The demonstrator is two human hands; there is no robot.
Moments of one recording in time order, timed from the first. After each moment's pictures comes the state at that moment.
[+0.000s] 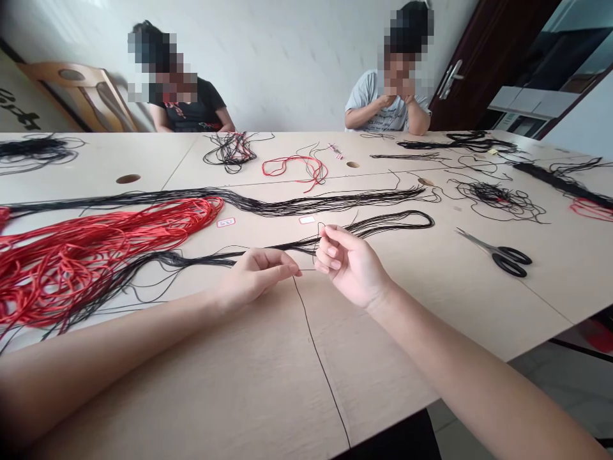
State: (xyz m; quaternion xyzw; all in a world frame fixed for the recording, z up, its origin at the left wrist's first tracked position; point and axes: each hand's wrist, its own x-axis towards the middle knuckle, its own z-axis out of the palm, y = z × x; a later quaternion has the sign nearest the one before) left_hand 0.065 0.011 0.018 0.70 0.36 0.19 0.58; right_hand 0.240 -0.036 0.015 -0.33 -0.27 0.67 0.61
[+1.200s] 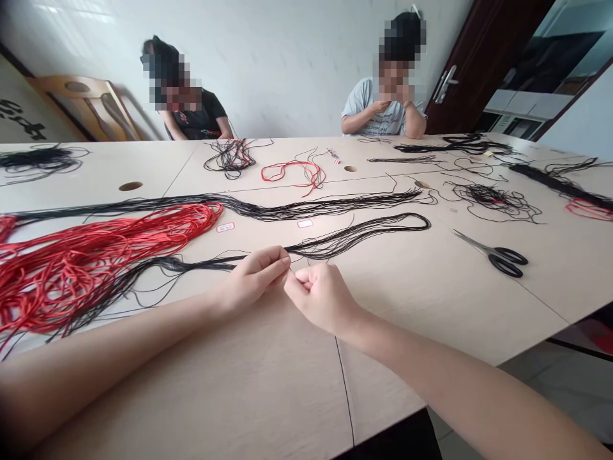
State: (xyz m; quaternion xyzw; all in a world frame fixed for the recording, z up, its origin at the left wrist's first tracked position) left_hand 0.065 0.016 0.013 0.76 0.35 0.19 0.51; right_hand 0.205 -0.055 -0.006 -0.58 -0.62 0.32 0.42
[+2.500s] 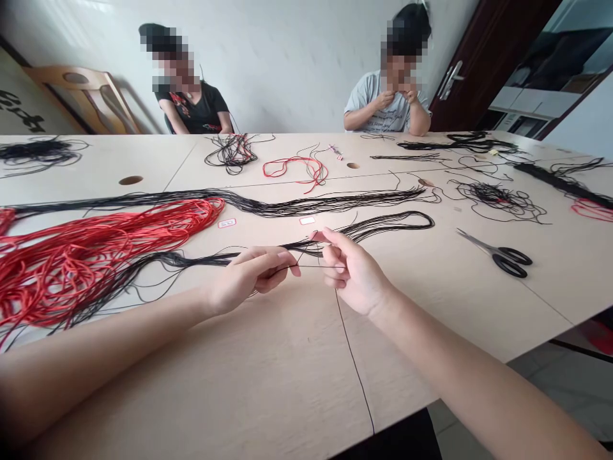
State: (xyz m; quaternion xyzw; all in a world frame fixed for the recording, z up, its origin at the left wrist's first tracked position) left_hand 0.059 0.016 0.024 0.67 0.28 0.17 0.67; right_hand 0.239 -0.043 0.014 -0.41 -0.28 0.65 0.57
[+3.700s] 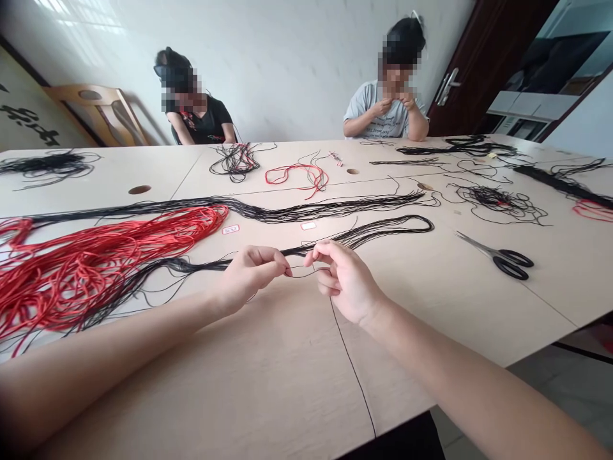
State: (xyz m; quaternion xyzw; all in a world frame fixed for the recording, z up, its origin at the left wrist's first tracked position) left_hand 0.060 0.013 0.028 0.71 0.38 0.23 0.54; right_hand 0.229 -0.044 0.009 -0.41 -0.32 0.62 0.58
